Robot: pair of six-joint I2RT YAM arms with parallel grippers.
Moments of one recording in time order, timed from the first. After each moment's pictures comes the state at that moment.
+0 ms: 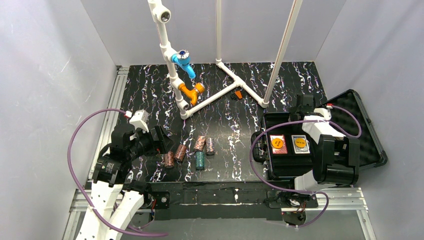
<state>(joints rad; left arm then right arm) -0.22 0.55 0.83 -0.90 0.27 -0.42 -0.06 1.48 0.81 -0.25 0.35 1.23</state>
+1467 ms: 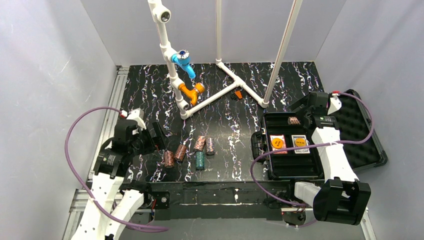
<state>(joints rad) -0.22 0.60 0.86 -0.98 0.10 -0.46 -0.07 1.11 0.89 -0.52 0.26 0.84</state>
